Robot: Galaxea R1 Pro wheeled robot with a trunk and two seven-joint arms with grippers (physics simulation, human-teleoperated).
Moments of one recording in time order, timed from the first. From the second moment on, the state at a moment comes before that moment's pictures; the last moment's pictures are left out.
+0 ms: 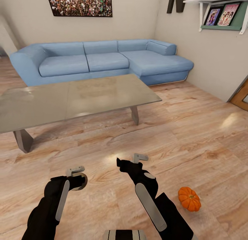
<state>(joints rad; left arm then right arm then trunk) -0.38 -0.09 0.16 -1.41 0.01 0.99 0.12 -0.44 0.14 0.52 -1.48 -0.63 0.52 -0.55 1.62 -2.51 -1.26</state>
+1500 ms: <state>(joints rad) -0.38 -0.09 0.16 -1.41 0.01 0.99 0.12 -0.44 0.14 0.52 -1.48 -0.64 0.52 -0.54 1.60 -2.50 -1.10</state>
